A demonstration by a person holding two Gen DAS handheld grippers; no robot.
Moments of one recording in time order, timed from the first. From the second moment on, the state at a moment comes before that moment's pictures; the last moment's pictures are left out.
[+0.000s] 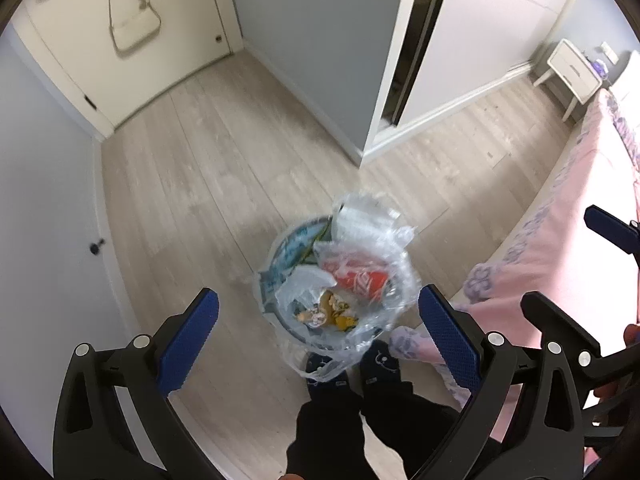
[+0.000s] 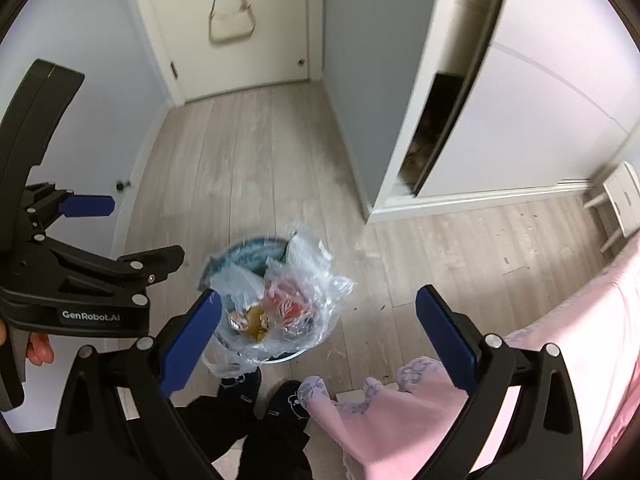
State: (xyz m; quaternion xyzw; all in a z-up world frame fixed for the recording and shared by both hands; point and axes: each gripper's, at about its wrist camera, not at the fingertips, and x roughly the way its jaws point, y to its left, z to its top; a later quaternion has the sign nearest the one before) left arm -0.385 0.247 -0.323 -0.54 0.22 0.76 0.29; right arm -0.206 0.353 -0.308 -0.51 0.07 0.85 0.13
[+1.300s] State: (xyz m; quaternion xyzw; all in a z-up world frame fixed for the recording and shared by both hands) left arm 0.054 0.275 -0.111 -0.20 0.36 0.39 0.82; right arm 0.187 0.164 -0.133 -0.25 0.30 0.53 0.75
